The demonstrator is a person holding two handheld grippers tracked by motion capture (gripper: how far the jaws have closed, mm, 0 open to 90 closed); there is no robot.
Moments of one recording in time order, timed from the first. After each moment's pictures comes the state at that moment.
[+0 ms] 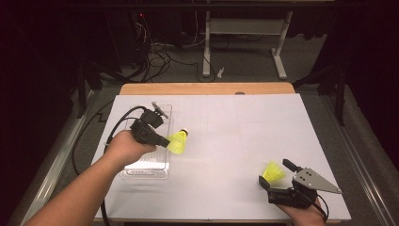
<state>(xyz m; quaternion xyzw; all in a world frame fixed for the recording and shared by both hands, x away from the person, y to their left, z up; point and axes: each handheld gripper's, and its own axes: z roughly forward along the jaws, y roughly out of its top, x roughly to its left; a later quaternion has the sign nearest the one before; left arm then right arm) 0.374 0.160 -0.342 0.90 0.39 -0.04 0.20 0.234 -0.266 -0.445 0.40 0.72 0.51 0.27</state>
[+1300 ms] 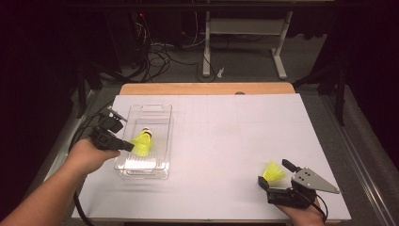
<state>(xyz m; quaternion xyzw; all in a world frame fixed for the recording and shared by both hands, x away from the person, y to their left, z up) 0.357 0.255 -0.349 0.86 0.47 -0.02 0.19 0.234 -0.264 -0.446 0.40 0.72 0.50 0.27</state>
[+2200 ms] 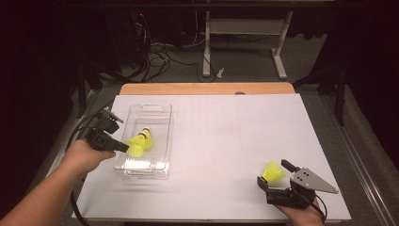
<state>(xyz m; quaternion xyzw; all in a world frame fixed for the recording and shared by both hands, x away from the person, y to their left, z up) 0.360 0.264 -0.357 0.86 0.48 -0.02 0.16 0.234 -0.262 -0.447 0.40 0.72 0.50 0.27</state>
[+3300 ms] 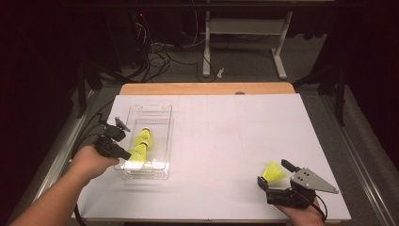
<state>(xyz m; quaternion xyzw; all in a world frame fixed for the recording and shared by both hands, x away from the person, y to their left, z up) 0.363 0.257 -0.390 0.87 0.48 -0.02 0.12 0.234 -0.263 -0.447 0.40 0.72 0.50 0.27</state>
